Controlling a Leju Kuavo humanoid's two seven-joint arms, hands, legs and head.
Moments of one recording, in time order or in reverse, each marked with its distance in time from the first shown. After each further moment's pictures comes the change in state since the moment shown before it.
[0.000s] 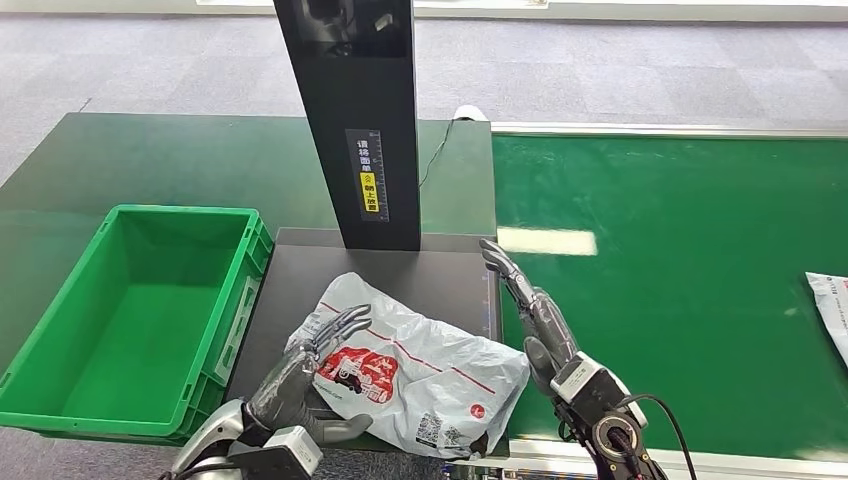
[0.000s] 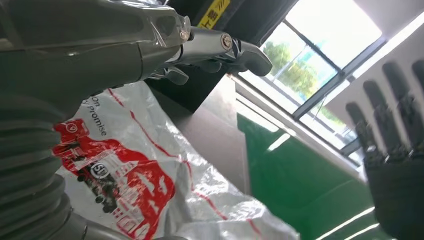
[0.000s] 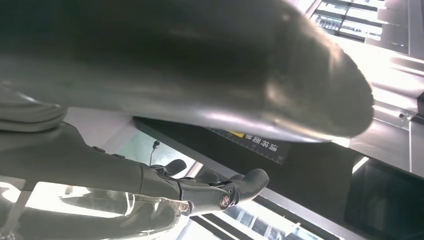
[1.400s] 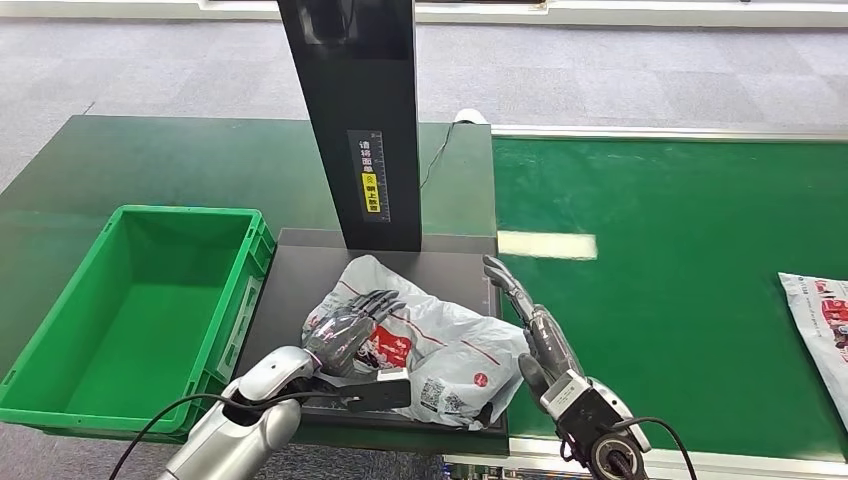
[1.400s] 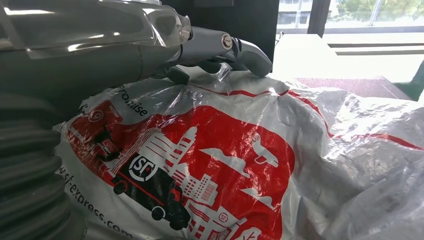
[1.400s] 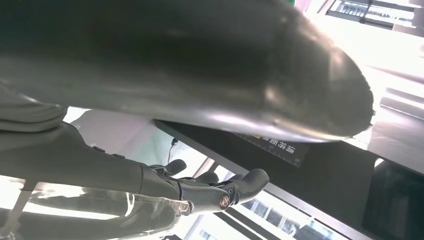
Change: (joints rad) left arm -0.339 -0.064 -0.155 0.469 -0.457 -0.013 0.342; right arm 0.085 0.021 -0.025 -0.048 0.083 -0.027 0.027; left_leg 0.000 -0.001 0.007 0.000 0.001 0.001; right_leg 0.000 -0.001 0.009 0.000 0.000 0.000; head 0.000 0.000
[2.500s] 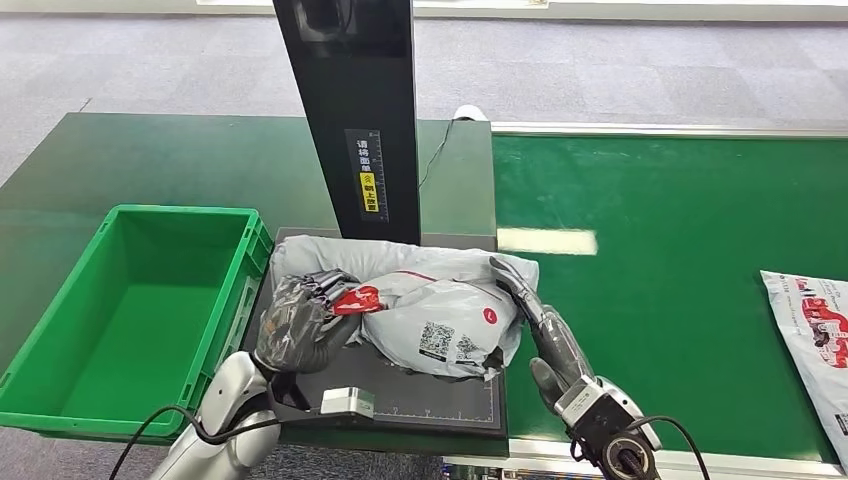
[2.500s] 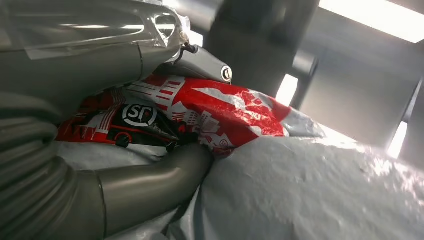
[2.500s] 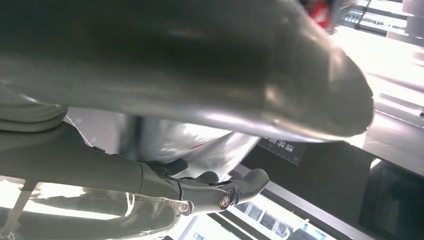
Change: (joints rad) left arm 0.111 0.038 0.053 -0.299 0.085 0.619 -0.266; right arm -0.005 -0.042 -0.005 -0.005 -0.027 0.015 -0.033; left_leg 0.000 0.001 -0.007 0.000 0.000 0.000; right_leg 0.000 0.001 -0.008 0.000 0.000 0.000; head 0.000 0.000
